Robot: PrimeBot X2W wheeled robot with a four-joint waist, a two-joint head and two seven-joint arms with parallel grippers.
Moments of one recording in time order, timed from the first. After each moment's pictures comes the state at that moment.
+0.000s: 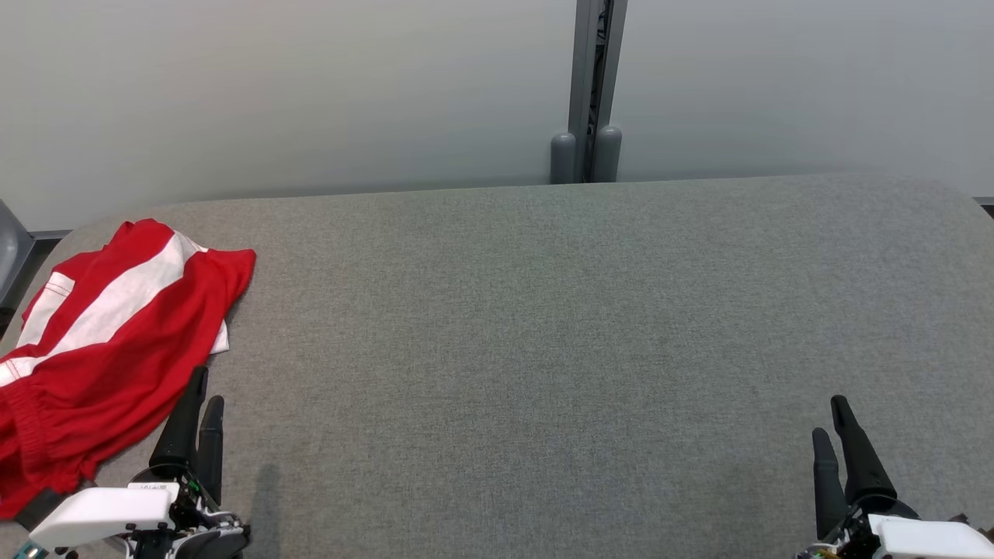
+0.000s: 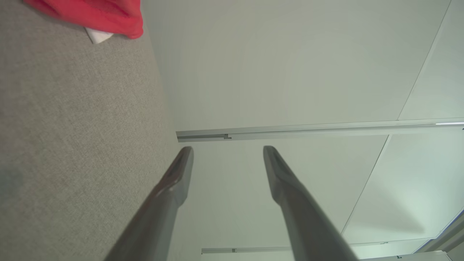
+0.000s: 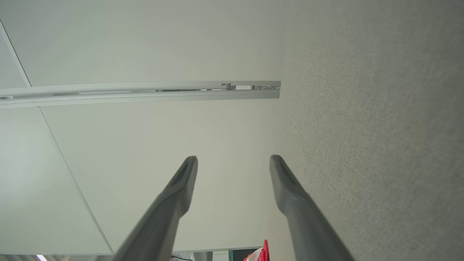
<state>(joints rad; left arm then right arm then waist) -0.08 0.03 0.20 0.30 -1.59 -0.13 0.24 0.06 -0.03 0.06 0.11 1.66 0.13 -0.12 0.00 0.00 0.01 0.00</state>
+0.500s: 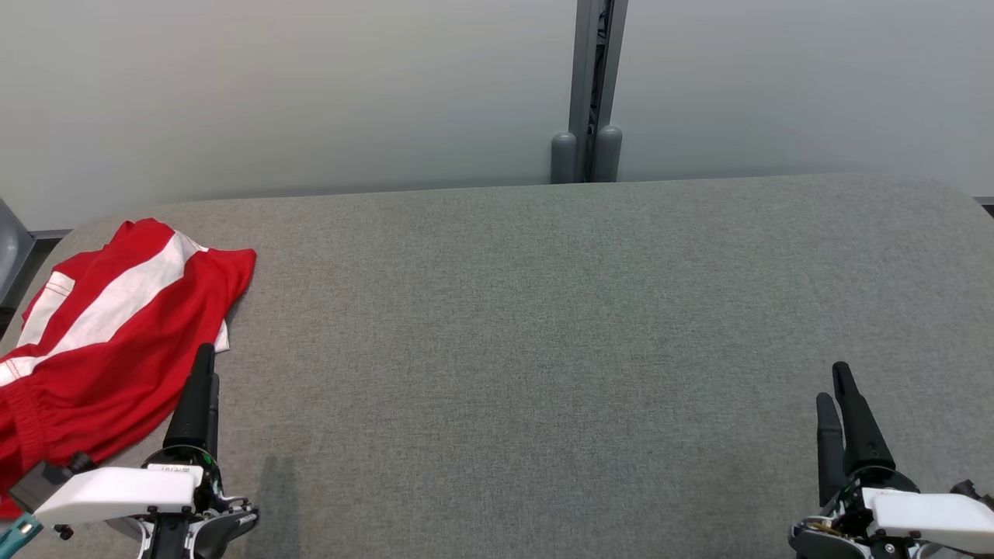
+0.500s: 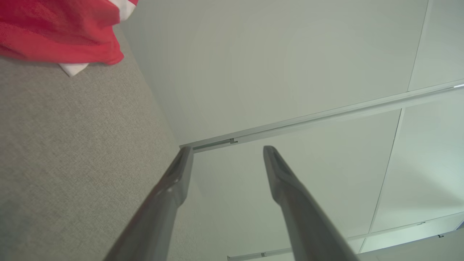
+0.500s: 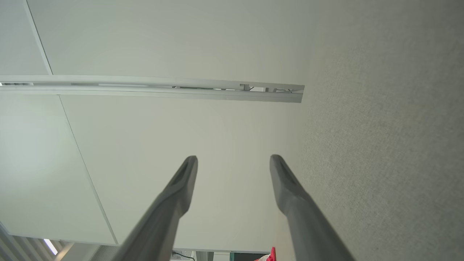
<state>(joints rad) -0.09 0.03 0.15 0.24 -1.42 -0.13 0.14 0.02 -0.04 0.07 0.08 1.61 0.13 -0.15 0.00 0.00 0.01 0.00</state>
